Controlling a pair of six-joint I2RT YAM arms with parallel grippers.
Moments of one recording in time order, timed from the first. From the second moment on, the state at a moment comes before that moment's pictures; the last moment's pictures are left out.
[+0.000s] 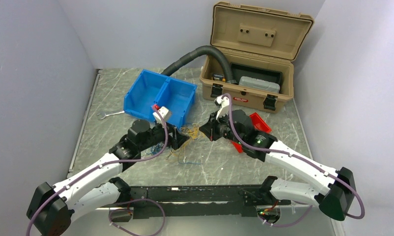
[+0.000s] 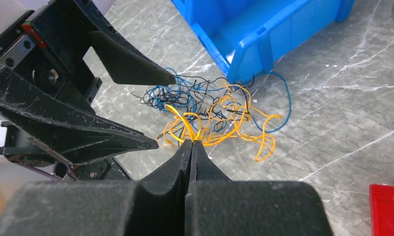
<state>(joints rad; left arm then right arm) -0.68 0.90 0.52 0.14 0.24 -0.30 0.85 1.04 0.82 -0.13 -0.03 0.43</state>
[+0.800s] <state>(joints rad) -0.68 0.89 0.35 0.61 0.34 -0.20 0.85 1.03 0.82 -0.12 -0.09 0.39</state>
